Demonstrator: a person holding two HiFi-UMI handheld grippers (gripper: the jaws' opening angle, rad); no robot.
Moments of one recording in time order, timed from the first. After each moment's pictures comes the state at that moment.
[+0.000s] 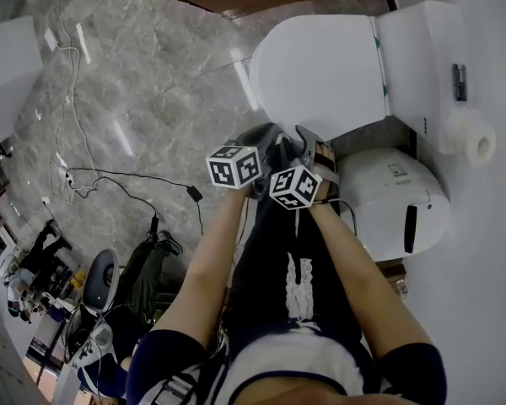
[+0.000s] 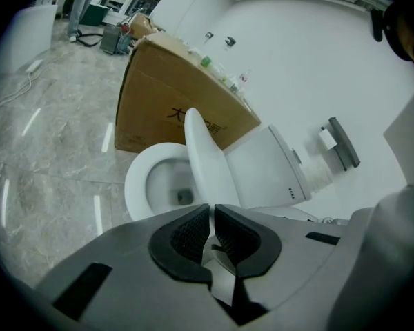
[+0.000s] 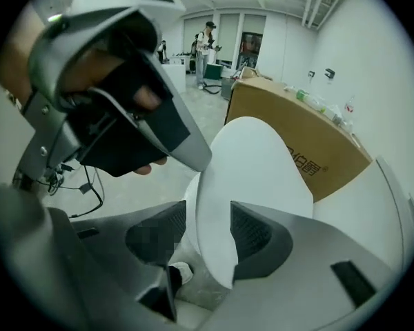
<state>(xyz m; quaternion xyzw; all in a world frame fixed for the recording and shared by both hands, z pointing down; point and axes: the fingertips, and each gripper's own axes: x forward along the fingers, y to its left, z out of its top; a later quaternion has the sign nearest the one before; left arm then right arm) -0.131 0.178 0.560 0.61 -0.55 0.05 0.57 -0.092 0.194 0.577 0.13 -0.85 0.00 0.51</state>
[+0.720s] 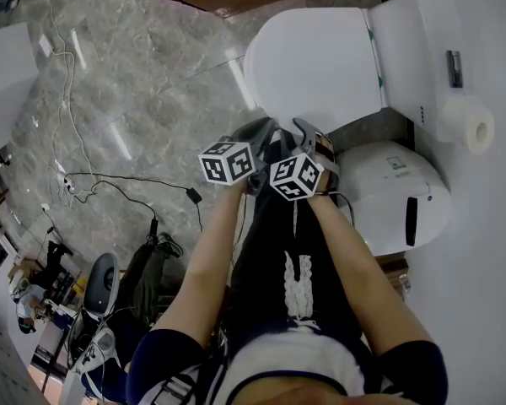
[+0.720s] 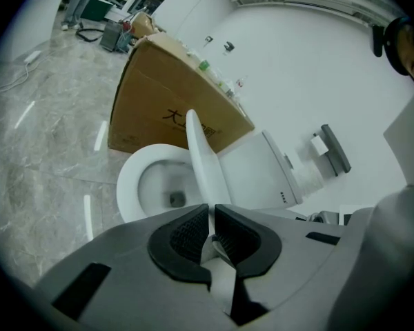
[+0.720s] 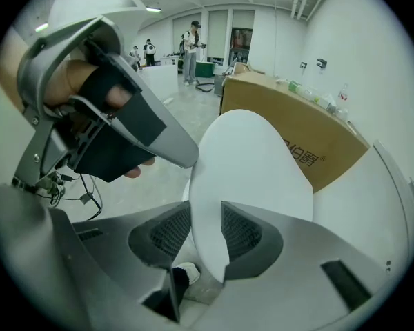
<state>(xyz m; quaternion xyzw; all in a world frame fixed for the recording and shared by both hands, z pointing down) -0.129 0.177 0.553 0.62 -0.54 0.01 0.57 -0.088 0.184 0.577 0.14 -0.85 0.04 0.51</state>
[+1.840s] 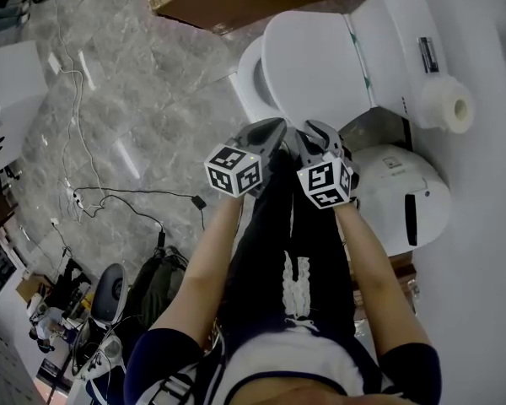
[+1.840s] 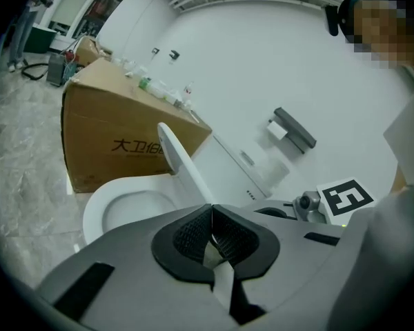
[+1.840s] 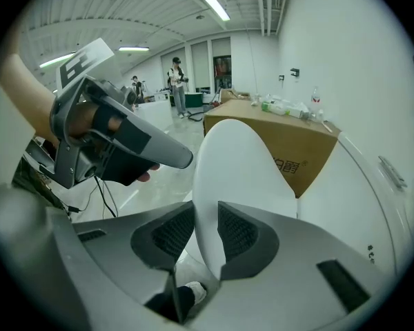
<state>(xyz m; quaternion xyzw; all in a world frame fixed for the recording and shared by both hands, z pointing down) -0.077 0.136 0.464 0.75 -0.49 0.05 0.44 -0.038 0.143 0.492 0.17 -0.90 0.09 0.40</state>
